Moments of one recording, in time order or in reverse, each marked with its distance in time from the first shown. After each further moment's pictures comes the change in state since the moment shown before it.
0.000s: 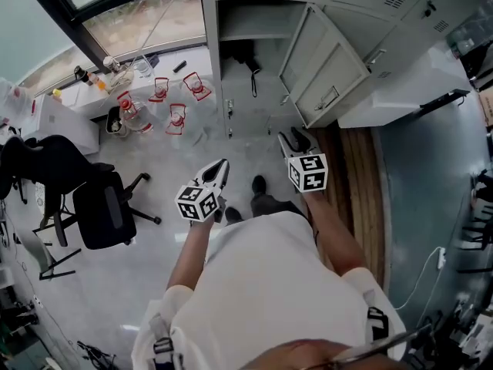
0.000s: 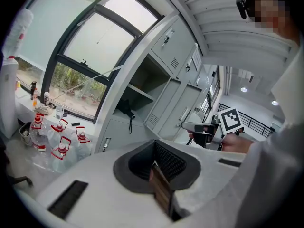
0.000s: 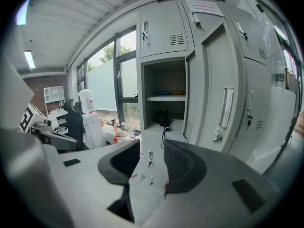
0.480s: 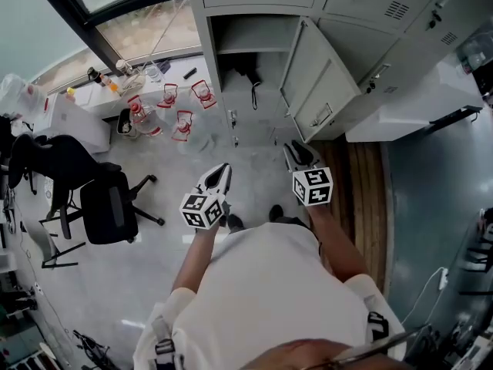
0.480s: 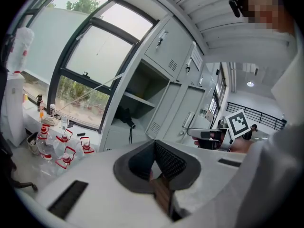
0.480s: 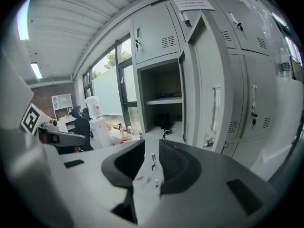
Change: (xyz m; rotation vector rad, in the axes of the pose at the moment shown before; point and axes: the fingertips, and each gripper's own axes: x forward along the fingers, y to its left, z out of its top) left arm 0.030 -0.033 0.026 0.050 -0.079 0.111; right arm -0.011 -0.036 0.008 0.032 -0.030 0.106
